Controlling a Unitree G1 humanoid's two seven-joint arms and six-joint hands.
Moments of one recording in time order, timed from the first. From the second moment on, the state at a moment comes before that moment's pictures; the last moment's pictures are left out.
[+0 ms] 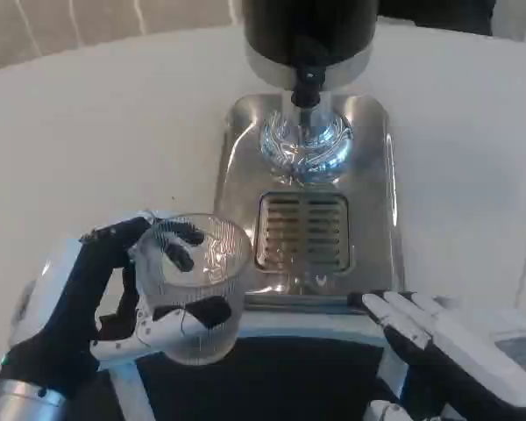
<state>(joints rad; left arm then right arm) -0.04 0.35 0.11 -0.03 0.31 -0.51 0.02 0.20 -0.19 -0.10 -1.03 -0.92 0.02 0.99</state>
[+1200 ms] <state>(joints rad) -0.04 0.33 0.11 -0.01 0.29 -0.55 0.04 0.23 -0.16 -0.13 -1.03 -0.93 -0.05 0.97</state>
